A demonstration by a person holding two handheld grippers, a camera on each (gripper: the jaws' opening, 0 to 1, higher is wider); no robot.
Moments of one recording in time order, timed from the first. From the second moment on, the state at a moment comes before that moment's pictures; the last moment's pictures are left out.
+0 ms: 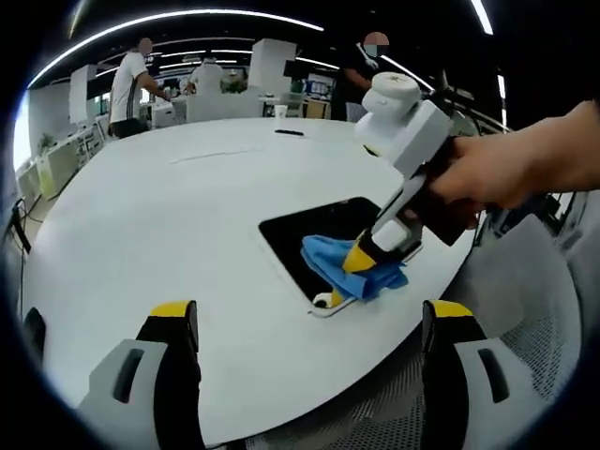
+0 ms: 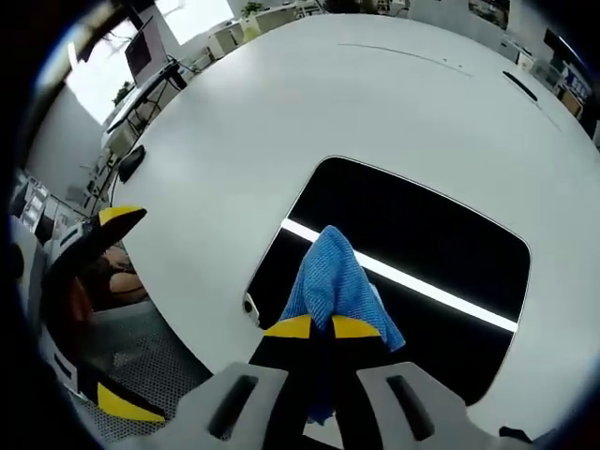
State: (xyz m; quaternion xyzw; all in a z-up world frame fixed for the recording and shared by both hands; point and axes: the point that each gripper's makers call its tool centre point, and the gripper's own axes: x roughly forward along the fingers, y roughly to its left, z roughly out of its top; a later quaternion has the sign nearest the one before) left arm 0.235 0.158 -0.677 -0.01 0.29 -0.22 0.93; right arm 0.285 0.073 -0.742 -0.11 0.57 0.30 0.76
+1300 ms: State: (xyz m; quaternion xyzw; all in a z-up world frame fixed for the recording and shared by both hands) left arm 0.233 0.162 -0.687 0.04 0.29 -0.23 0.93; right arm 0.260 0.069 -0.742 -0.08 0.57 0.32 0.75
